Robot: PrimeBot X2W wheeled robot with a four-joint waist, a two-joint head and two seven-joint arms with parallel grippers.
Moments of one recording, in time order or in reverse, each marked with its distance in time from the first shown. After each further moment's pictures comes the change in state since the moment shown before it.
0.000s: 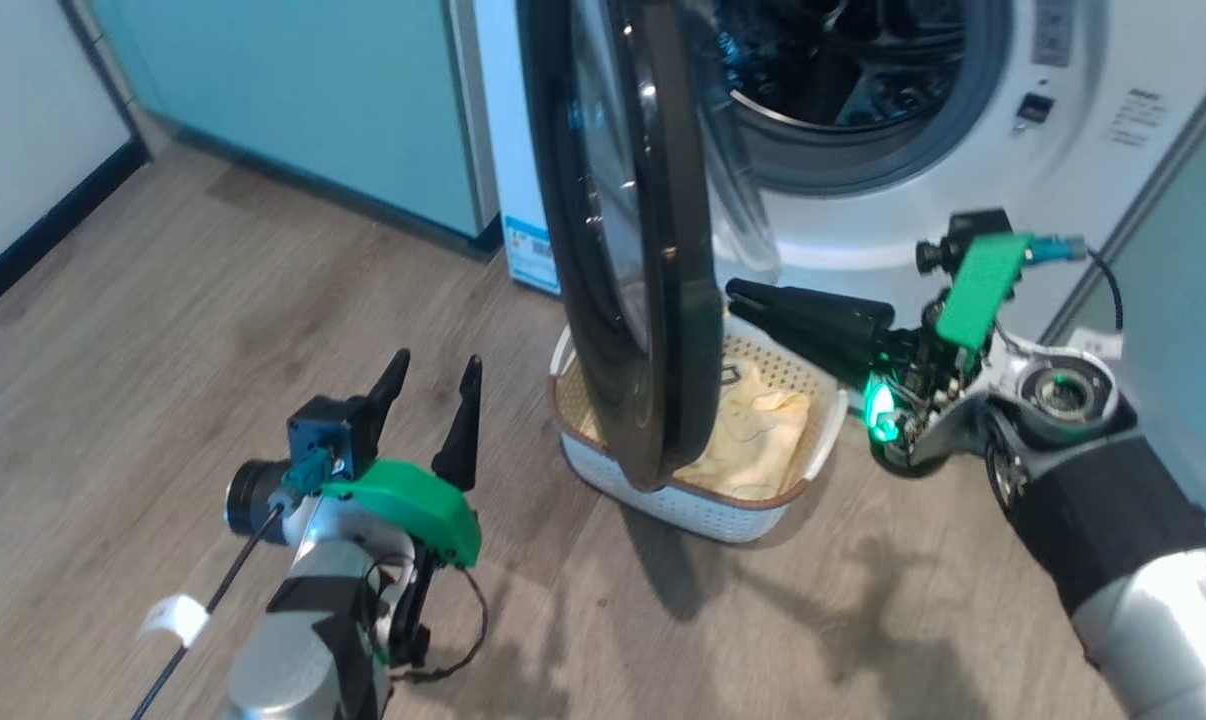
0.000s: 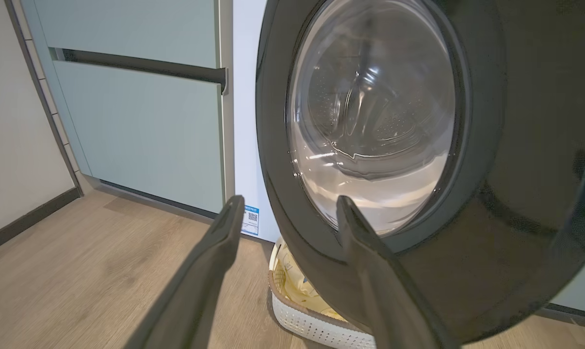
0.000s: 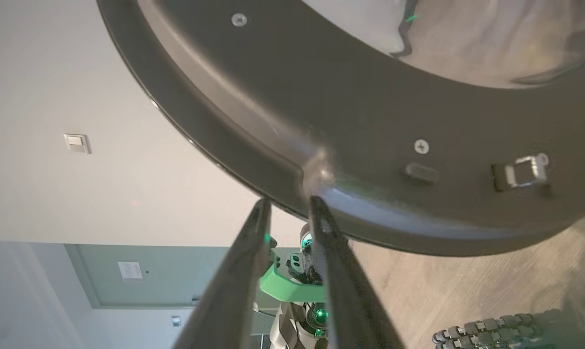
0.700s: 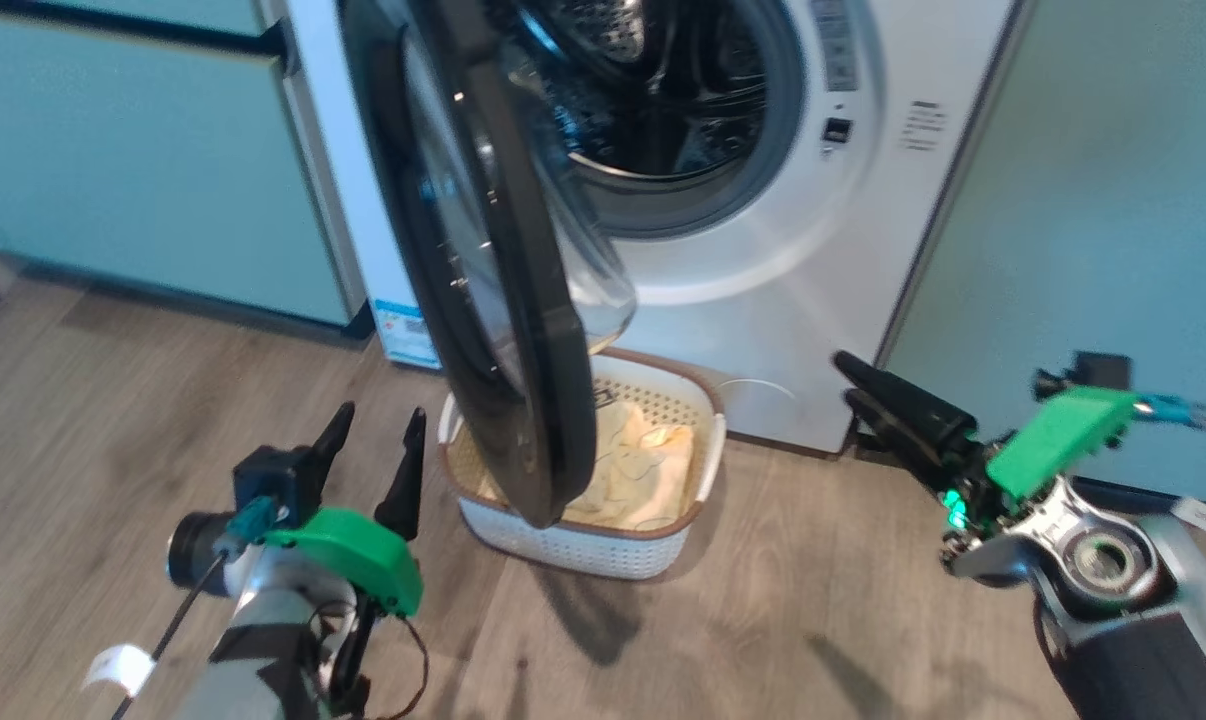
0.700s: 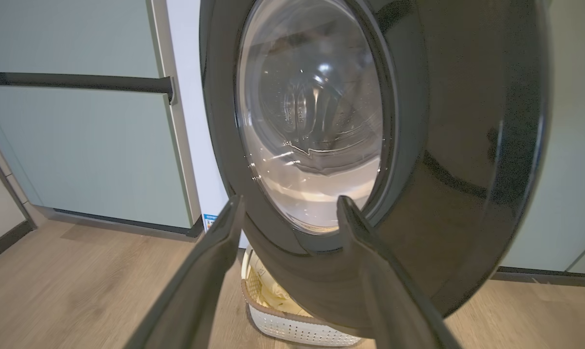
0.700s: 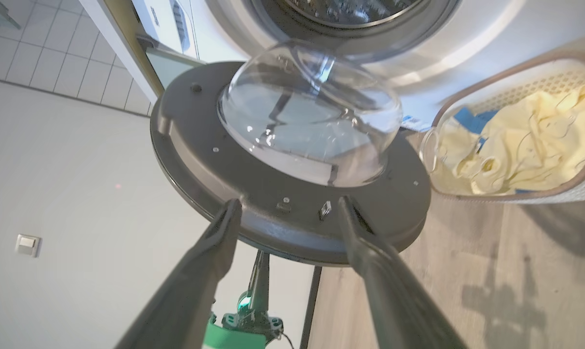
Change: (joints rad) left arm 0.086 0.051 0.072 0.006 0.034 -0.026 0.000; right arm 0.351 -0.059 -0.157 -0.276 -0.266 0.000 -0.305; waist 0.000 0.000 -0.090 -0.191
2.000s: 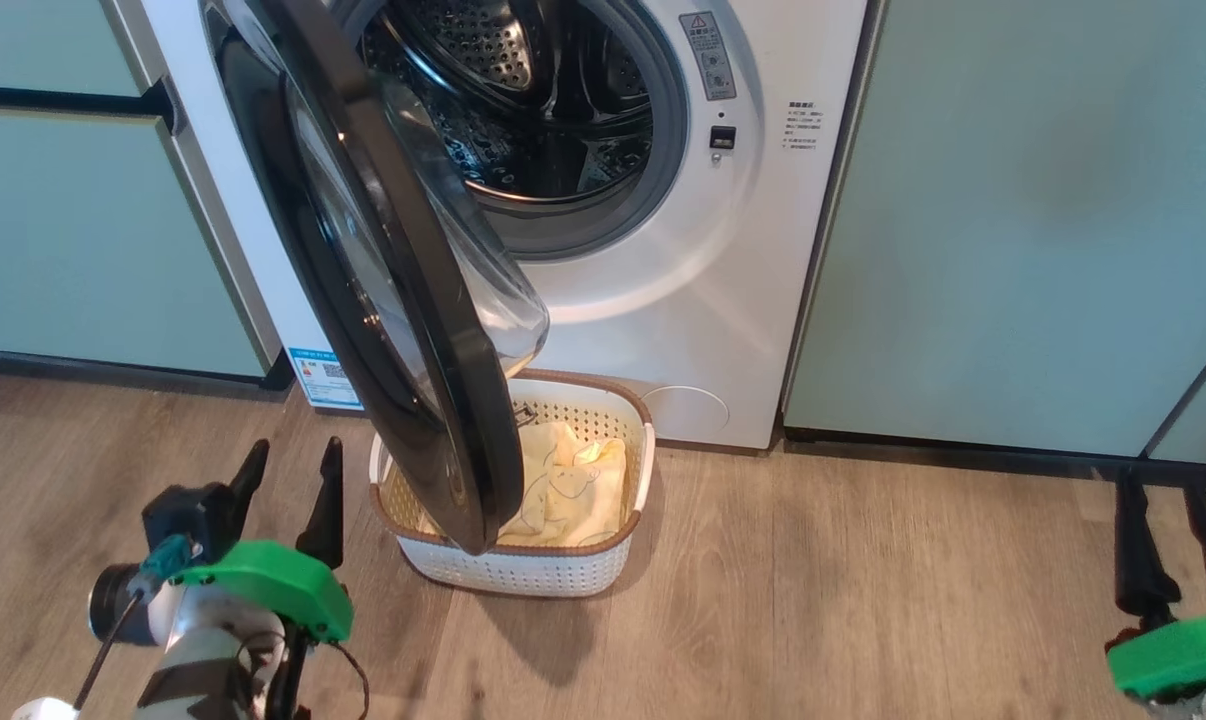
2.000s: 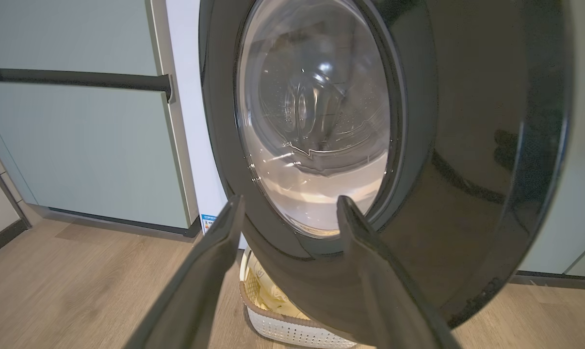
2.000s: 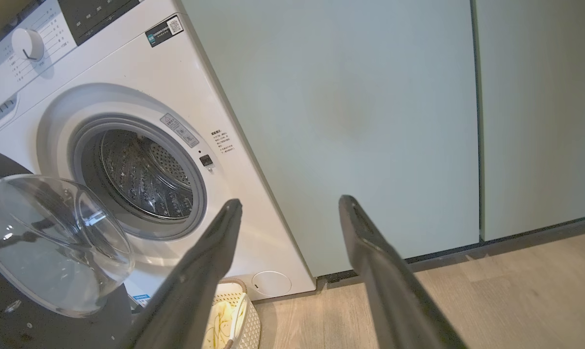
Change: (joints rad) left arm 0.081 0.035 0.119 -0.022 -0.029 -0.019 0.000; right arm 0.370 -0.120 -0.231 -0.112 -0.900 0.000 -0.720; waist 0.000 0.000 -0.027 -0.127
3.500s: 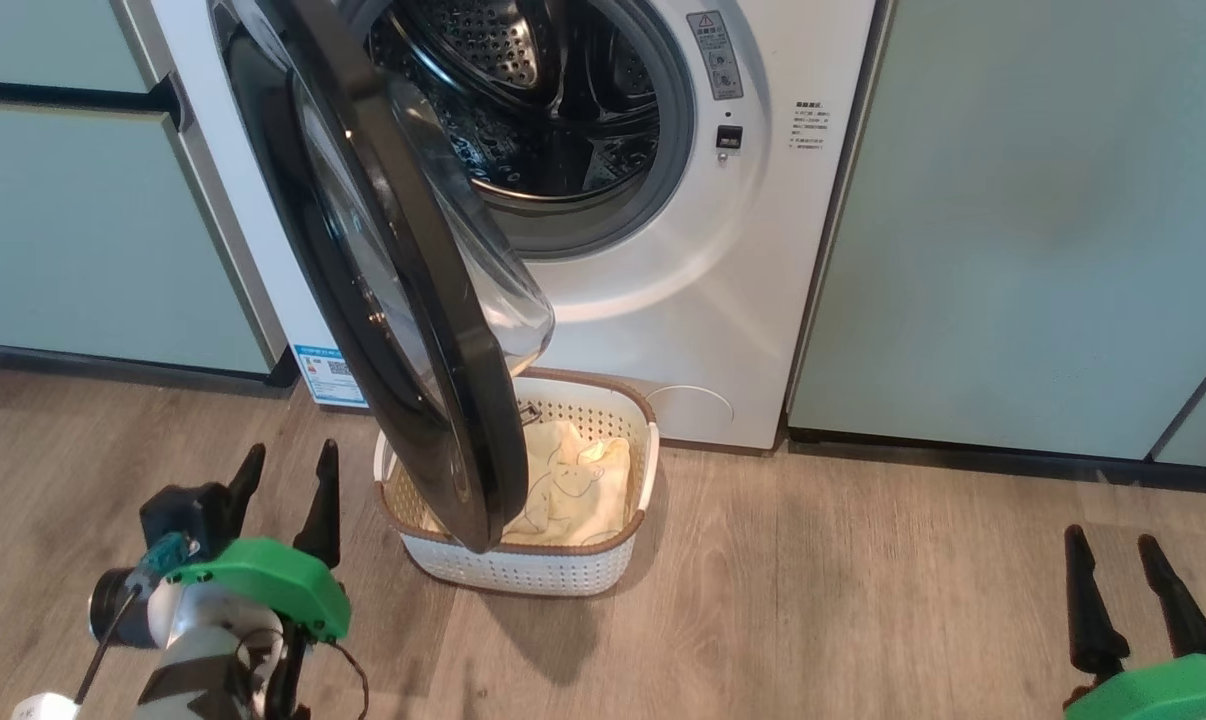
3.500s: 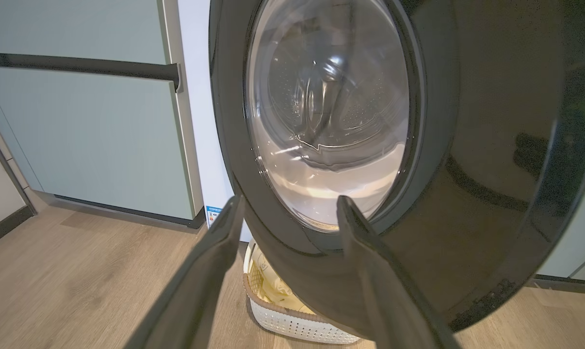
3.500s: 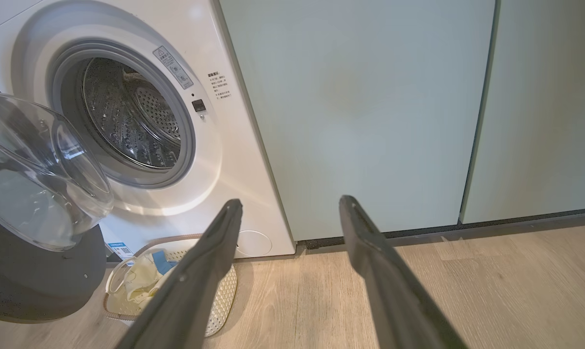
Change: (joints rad) left arm -0.019 -0.012 0.025 0.047 0.004 -0.016 0.000; right arm 0.065 0.058 -0.009 0.032 -0.202 0.000 0.000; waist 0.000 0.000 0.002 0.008
